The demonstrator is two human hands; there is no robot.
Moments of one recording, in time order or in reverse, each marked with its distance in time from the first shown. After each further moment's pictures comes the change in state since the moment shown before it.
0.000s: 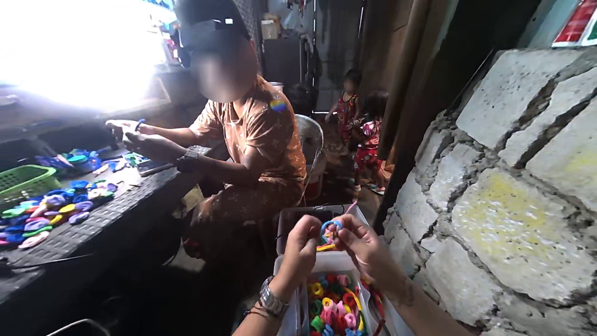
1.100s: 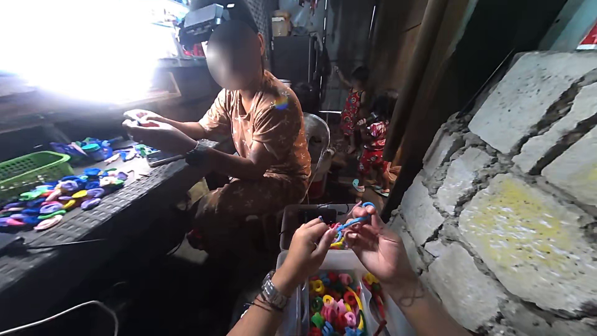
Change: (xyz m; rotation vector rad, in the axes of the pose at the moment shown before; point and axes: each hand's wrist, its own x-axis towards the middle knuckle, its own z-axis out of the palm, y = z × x) left_hand 0.001 -0.001 -0.002 0.286 -0.075 0.149; right_hand 0.003 0.003 -0.012 0.792 0.096 0.086
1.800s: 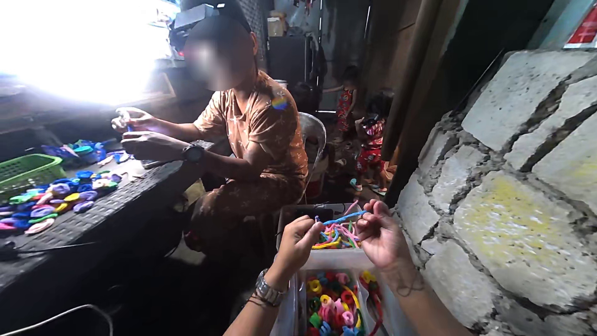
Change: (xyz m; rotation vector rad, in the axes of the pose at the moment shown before) left_hand 0.002 -0.011 -0.006 -0.223 0.059 -0.109; right_hand 0.008 -0.013 0.015 -0.025 0.390 -0.183
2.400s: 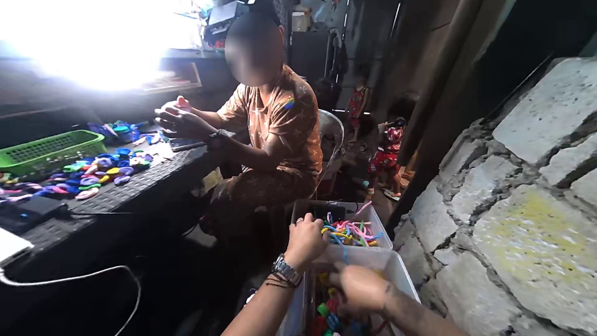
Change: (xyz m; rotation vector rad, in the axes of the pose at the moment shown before) left_hand 0.011 0.000 0.003 0.872 -0.461 -0.709; right_hand -0.029 0.037 -0.016 -2.267 -1.164 0.674
